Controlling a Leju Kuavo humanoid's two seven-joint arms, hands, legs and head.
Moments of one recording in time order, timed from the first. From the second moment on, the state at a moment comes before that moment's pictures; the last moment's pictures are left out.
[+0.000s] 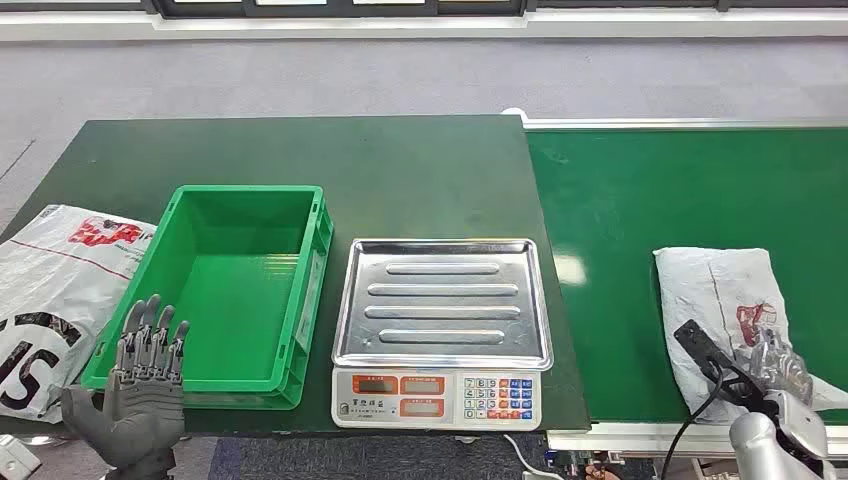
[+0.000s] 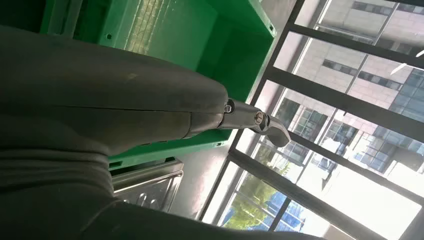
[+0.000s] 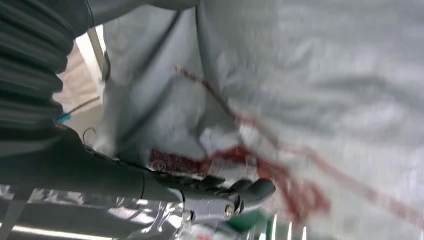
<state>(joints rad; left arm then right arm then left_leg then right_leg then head) 0.28 -0.27 0.23 -1.81 0.19 -0.39 -0.52 -0.23 -0.28 -0.43 -0.75 1.10 0.00 -0.02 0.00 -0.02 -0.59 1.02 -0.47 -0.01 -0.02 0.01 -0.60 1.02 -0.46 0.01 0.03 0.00</state>
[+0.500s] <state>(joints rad) 0.25 -0.25 0.19 -1.78 0.20 -0.37 -0.51 -0.23 -0.27 -0.31 -0.68 1.17 0.12 -0.02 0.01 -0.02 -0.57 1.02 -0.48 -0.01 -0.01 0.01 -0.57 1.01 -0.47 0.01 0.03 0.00</state>
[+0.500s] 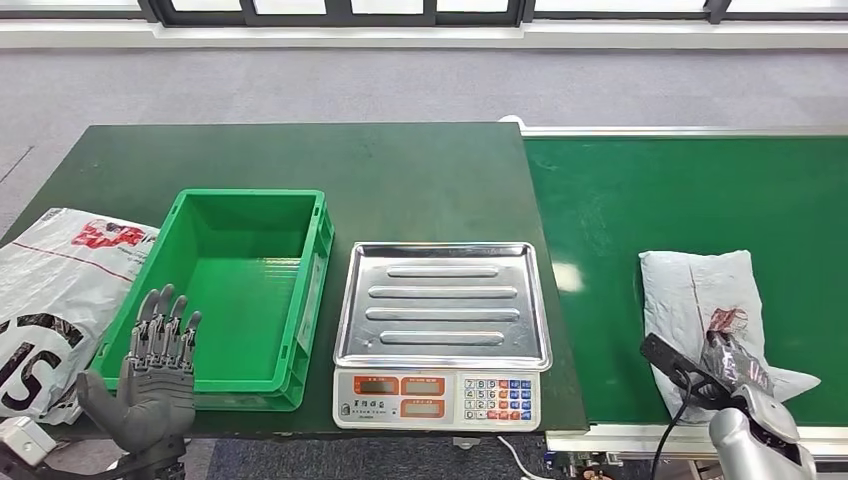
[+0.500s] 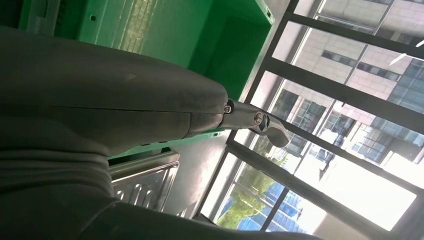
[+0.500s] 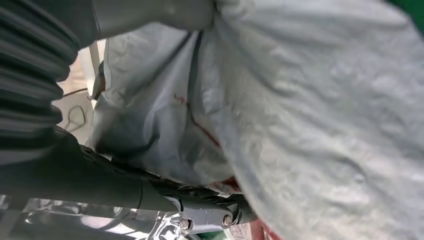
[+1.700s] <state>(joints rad) 0.32 -0.29 0.20 -1.85 0.18 -0.39 -0.54 -0.03 -0.06 -0.26 -1.44 0.92 -0.60 -0.36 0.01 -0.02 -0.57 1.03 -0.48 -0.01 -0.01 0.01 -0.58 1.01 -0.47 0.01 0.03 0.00</state>
